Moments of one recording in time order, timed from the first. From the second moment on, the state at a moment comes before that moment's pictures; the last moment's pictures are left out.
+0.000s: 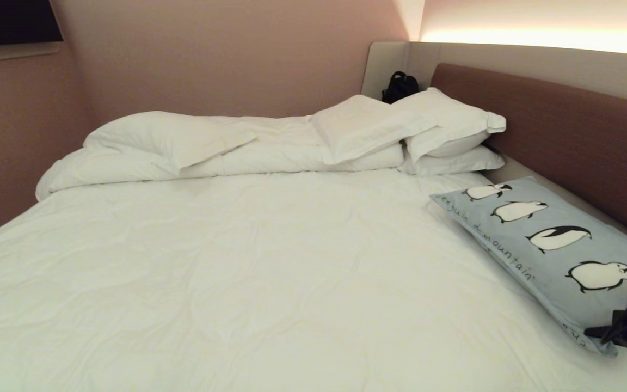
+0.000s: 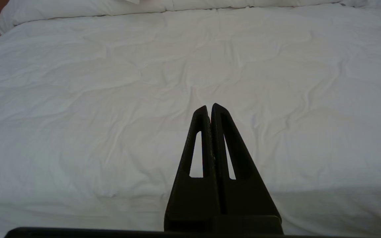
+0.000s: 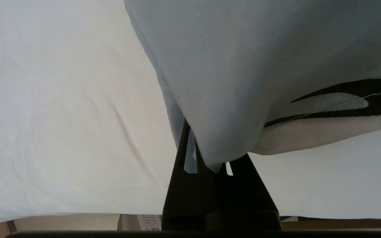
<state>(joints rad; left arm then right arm) 0.00 0.00 0.00 0.00 0.00 0.00 -0.71 2.12 -0.85 -0.20 0.62 -0.10</state>
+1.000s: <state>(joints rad) 0.00 0.00 0.00 0.00 0.00 0.00 -0.62 2.02 -0.75 -0.20 0.65 -0.07</state>
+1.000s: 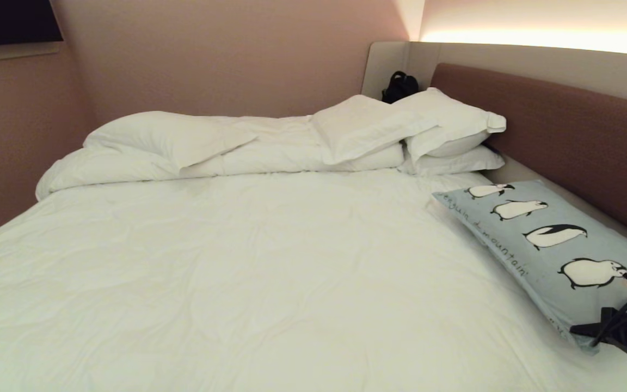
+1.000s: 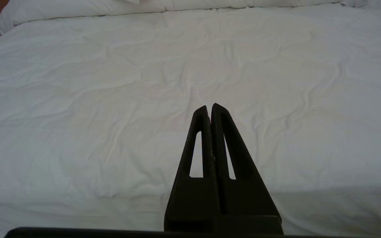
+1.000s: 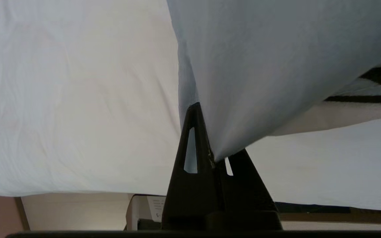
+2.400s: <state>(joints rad) 0.00 0.00 0.00 0.00 0.00 0.00 -0.57 1.98 -0.72 -0.20 0.65 -0.04</state>
